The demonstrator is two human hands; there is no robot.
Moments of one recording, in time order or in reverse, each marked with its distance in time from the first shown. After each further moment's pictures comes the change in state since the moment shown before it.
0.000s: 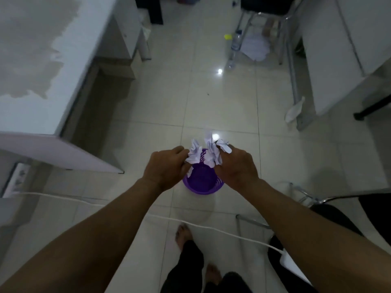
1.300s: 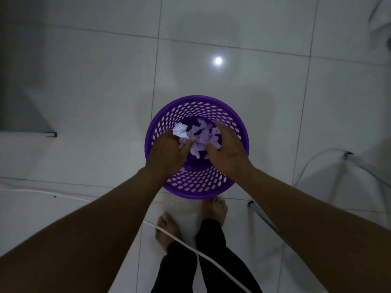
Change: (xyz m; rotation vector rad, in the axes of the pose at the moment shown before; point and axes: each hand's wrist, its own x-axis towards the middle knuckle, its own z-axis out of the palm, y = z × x) left_hand 0.070 -0.118 0.478 -0.553 -0.281 -0.483; right_hand -0.019 0.262 0.420 0.542 -0.489 0.695
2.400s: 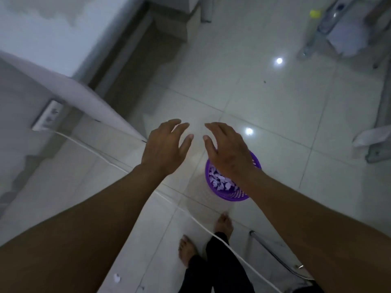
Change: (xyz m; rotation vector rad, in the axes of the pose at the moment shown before) left_hand -0.220 0.132 -0.293 0.362 0.483 -0.102; right_hand -0.201 -0.312 -0.048 -0.522 0.102 -0.827
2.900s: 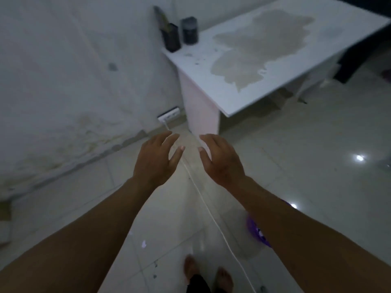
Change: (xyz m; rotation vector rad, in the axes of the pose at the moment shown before) left_hand -0.241 -0.068 -0.273 0.113 0.351 -0.449; right_hand -0.025 -0.309 -0.059 0.137 -0.092 -0.614
